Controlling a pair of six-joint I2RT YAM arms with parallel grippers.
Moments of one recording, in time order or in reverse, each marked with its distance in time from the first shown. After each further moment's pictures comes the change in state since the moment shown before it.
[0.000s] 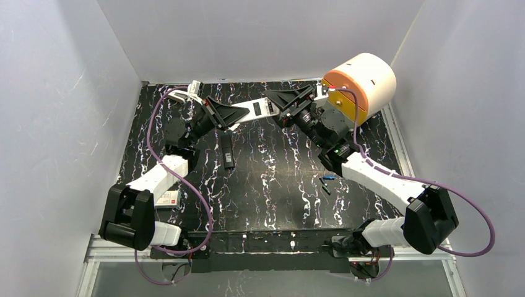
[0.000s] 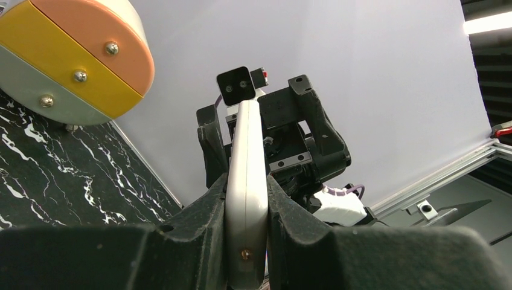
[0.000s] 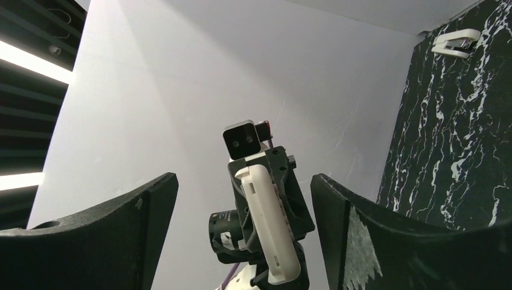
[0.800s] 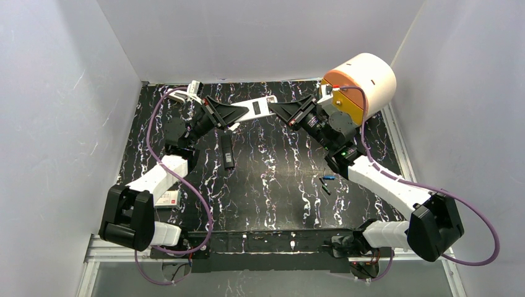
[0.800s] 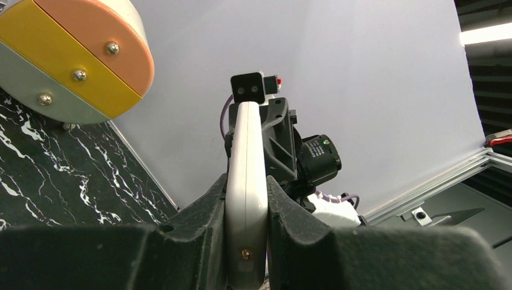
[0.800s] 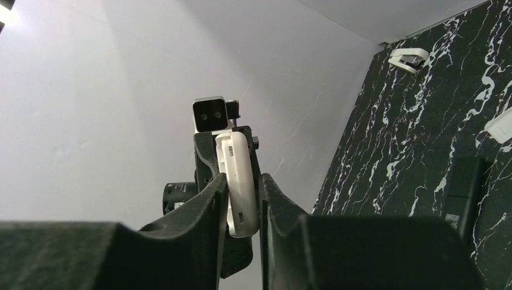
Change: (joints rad) left arm 0.000 -0.005 0.000 -0.020 -0.017 -0.019; right arm -0.049 -0.064 -0.057 -0.032 -0.112 -0.224
